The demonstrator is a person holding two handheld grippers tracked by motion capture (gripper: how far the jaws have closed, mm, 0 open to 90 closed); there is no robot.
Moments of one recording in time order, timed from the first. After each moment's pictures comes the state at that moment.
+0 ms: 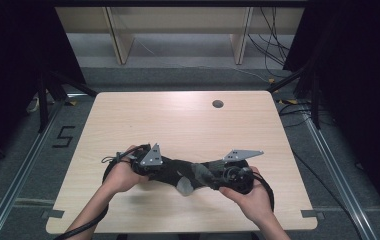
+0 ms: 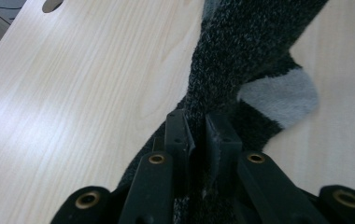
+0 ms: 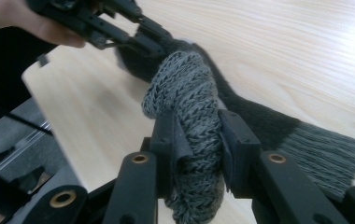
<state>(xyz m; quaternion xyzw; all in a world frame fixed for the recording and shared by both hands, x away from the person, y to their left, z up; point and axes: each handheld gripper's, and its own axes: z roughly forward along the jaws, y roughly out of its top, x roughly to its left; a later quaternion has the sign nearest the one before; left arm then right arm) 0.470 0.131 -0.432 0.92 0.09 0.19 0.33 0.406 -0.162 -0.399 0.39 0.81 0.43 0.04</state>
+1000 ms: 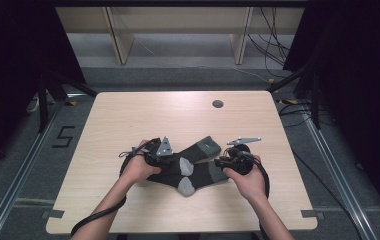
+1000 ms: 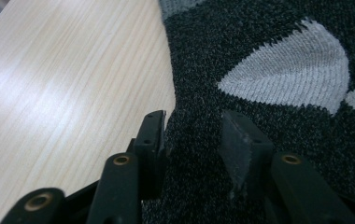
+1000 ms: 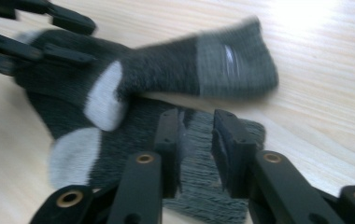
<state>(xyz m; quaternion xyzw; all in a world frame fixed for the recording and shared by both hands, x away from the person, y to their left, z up) 0.513 0.111 -0.473 0.91 0.15 0.21 0.31 0.471 -0.180 -0.440 0.49 0.79 0.36 0.08</state>
